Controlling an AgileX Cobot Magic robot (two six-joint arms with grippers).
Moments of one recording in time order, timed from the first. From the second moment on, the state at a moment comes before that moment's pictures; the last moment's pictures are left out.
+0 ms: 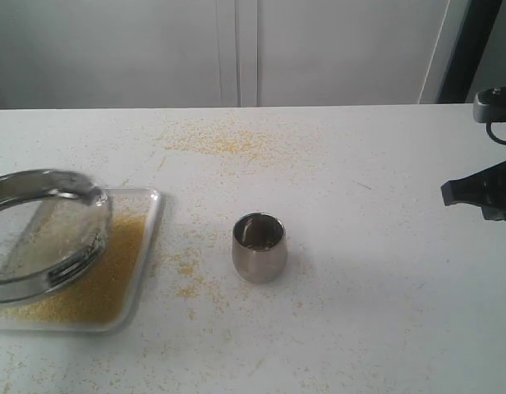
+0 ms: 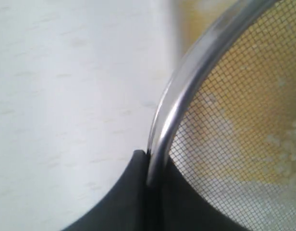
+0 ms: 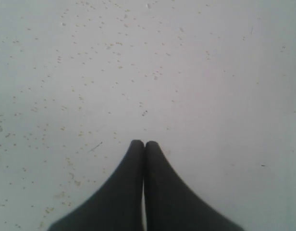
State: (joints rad) left arm 0.14 1.80 -1.33 -0.02 1.15 0.17; right arm 0.04 1.35 -0.85 -0.03 0.61 0.00
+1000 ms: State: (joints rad) left arm 0.15 1.80 -1.33 -0.18 1.08 0.34; right arm 0.04 1.35 -0.85 -0.03 0.61 0.00
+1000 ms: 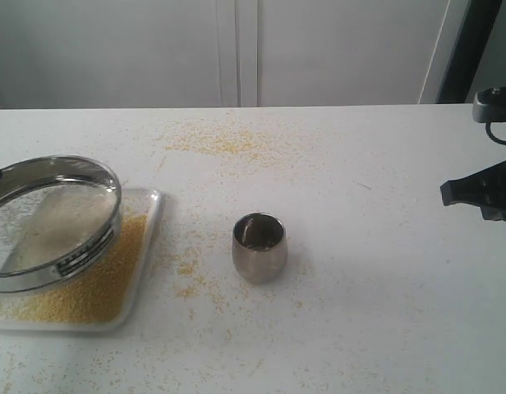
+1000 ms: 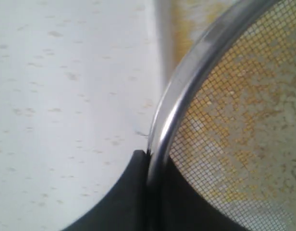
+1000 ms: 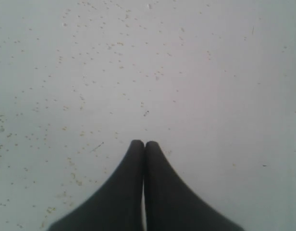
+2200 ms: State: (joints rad) left arm 0.12 1.80 -1.33 -0.24 1.05 0.37; right arm 0.04 1.35 -0.85 -0.03 0.61 0.02
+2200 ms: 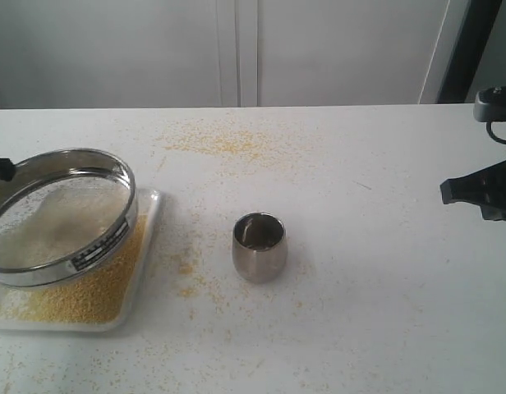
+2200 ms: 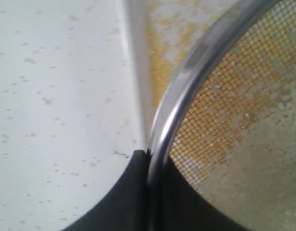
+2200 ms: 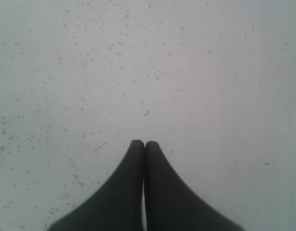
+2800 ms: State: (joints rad) left arm 0.11 1.81 -1.33 -0.32 1.06 0.39; right arm 0.04 1.35 -0.85 -0.03 0.61 0.02
